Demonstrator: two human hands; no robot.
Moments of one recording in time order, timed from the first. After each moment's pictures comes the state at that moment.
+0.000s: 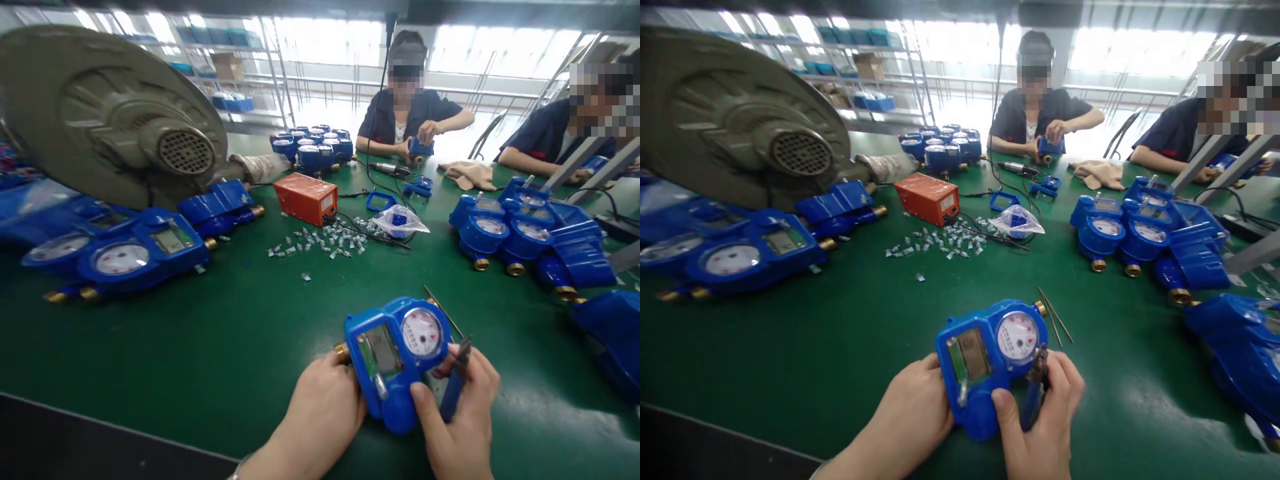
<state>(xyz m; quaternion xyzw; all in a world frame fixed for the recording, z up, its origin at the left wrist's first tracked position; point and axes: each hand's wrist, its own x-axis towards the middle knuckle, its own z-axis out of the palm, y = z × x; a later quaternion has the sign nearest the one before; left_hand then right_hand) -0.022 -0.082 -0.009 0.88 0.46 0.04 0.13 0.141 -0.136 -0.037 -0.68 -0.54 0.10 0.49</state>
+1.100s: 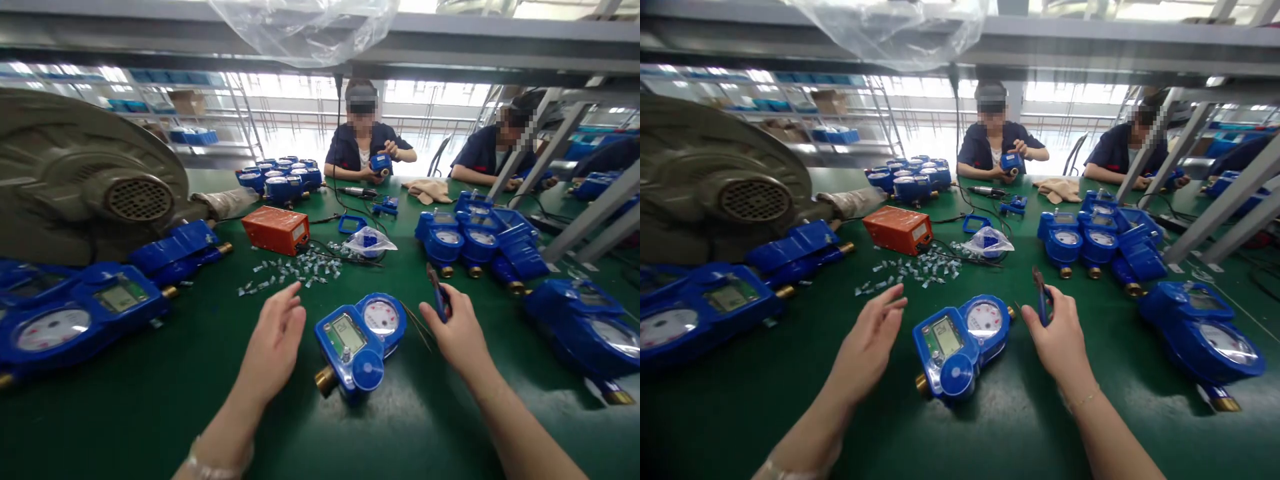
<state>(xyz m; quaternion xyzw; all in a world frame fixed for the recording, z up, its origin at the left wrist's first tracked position) -0.057 0.014 0.016 0.75 0.58 0.28 0.12 0.232 -0.039 -0.027 -0.78 -0.52 0.05 0.34</state>
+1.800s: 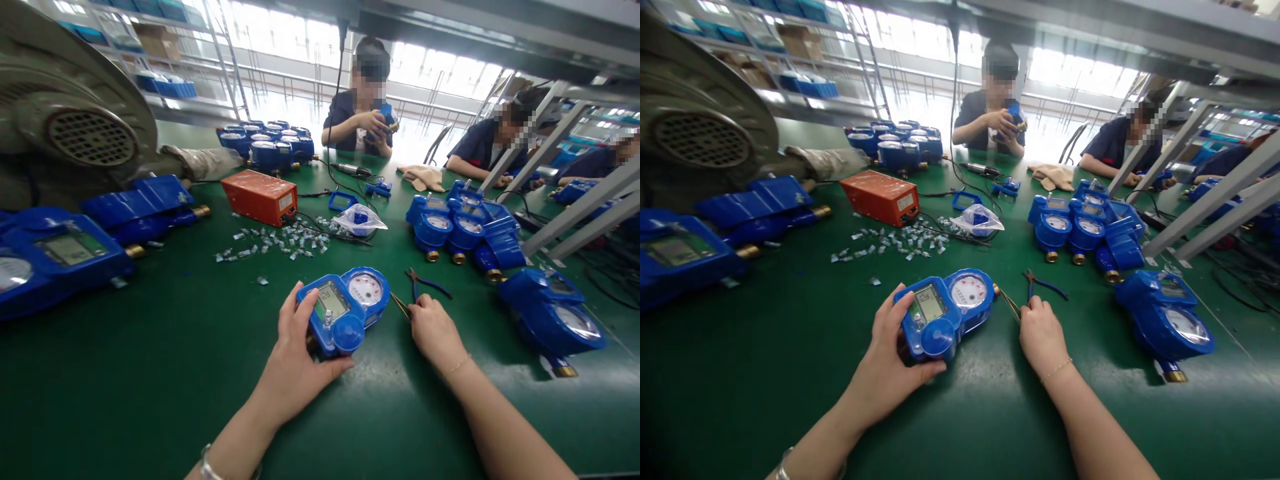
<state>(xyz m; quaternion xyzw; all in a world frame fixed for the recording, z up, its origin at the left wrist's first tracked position) -0.020 -0.047 -0.023 0.75 0.48 0.35 0.29 0.252 -0.053 -0.063 -0.74 -0.64 0.08 0.18</state>
